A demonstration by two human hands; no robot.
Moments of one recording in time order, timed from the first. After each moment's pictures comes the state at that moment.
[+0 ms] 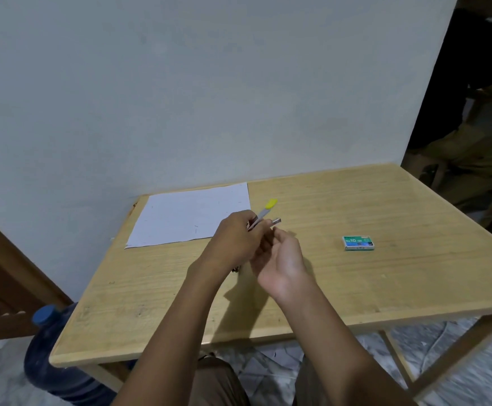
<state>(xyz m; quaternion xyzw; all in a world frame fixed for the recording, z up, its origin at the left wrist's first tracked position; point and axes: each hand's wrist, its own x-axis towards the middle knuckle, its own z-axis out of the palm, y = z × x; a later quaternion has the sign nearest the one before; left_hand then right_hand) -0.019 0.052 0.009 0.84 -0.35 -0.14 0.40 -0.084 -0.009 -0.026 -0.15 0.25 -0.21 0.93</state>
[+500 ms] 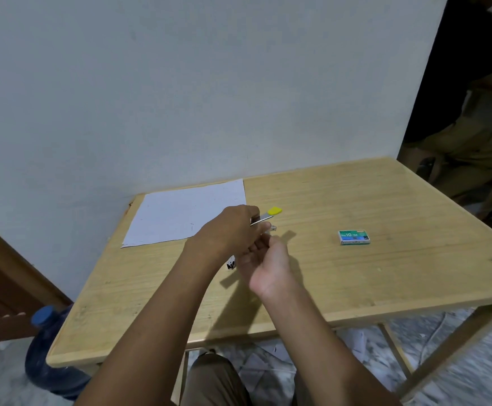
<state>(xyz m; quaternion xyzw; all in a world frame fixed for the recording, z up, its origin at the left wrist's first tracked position) -0.011 0.041 0.022 0.88 -0.43 -0.10 0.16 -0.077 0.006 -0.030 -0.01 0.24 -0.23 0.94</state>
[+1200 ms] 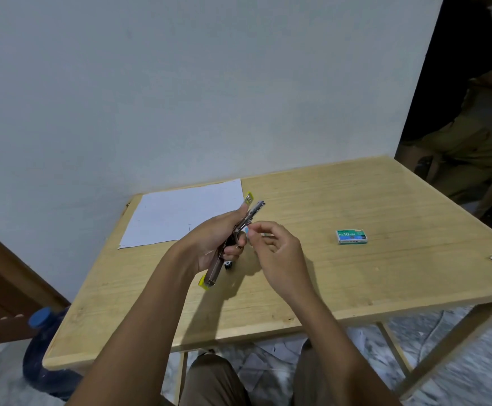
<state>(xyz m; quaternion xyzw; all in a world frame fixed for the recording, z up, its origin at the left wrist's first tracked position) -0.004 0.062 0.017 0.70 -0.25 -0.43 0.50 -0.106 -0.015 -0.054 -0.68 0.20 -0.38 0.60</state>
